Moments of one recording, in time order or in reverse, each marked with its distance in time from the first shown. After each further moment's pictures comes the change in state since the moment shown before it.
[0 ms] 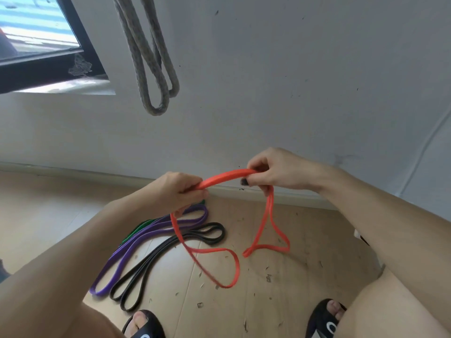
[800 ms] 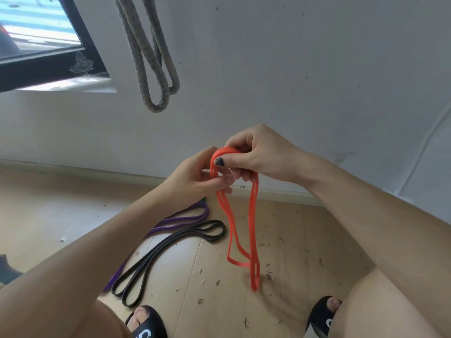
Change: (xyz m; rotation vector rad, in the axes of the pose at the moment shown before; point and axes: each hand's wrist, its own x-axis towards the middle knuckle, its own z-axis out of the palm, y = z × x) left_hand 0.011 0.038 0.018 -0.580 0.213 0.187; right_hand -0.006 -0.049 0.005 0.230 0.100 -0.210
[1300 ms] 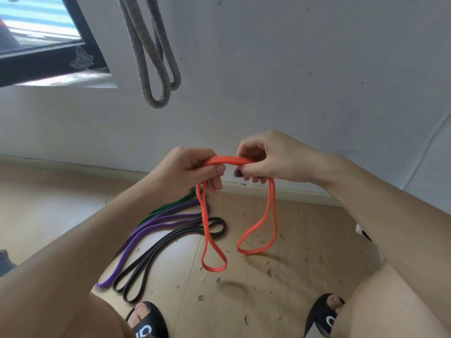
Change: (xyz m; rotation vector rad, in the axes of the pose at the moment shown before) left_hand -0.004 0.010 -0.021 0.171 -0.030 -0.009; right_hand -0.008 0.011 -0.010 -0.172 -0.071 0.091
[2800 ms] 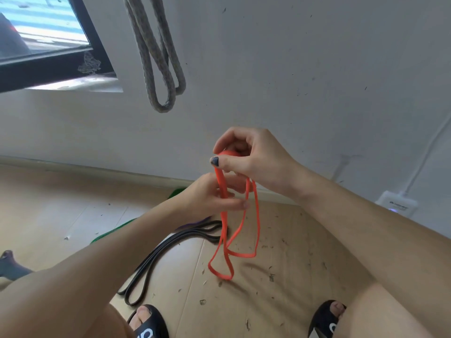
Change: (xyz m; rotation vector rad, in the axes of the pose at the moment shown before) left_hand 0.003 -0.023 0.043 -0.107 -0.119 -0.005; right_hand 0.014 -0.019 0.033 0.310 0.286 -0.180
